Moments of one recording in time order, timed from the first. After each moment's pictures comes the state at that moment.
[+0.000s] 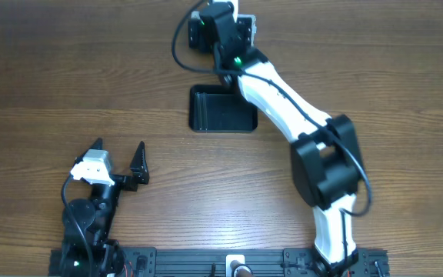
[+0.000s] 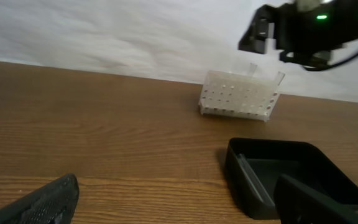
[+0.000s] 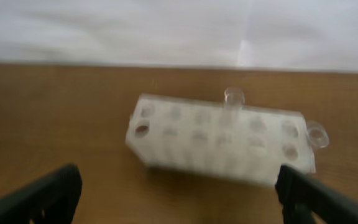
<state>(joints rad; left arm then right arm) -0.09 0.03 0.01 -0.07 0.05 -0.18 0.52 2.16 1.78 -0.19 0.33 0.31</state>
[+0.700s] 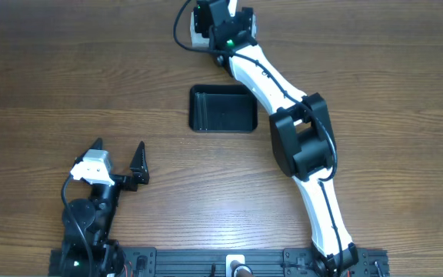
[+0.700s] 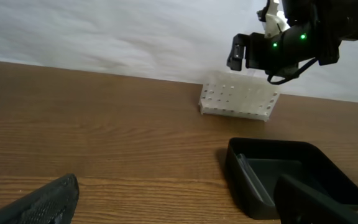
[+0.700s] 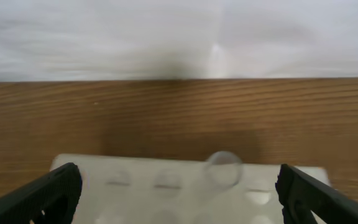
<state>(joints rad) -0.09 0.03 0.01 -0.07 0.05 -0.18 0.47 2.43 2.05 -0.21 0.42 0.29</state>
